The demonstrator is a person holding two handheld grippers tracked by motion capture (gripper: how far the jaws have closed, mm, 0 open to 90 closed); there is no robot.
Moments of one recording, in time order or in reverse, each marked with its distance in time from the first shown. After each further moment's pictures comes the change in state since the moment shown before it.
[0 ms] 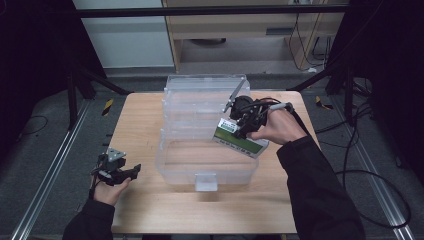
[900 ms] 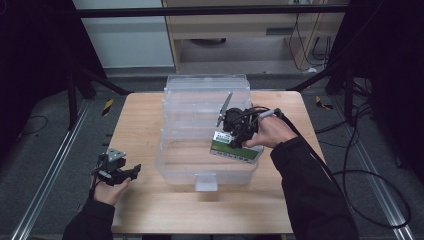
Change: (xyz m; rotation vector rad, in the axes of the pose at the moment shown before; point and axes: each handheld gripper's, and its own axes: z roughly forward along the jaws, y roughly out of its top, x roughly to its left) left arm 0.000 0.000 0.000 0.002 -0.001 -0.002; right arm 0.009 0.002 0.035 0.069 0.061 -0.148
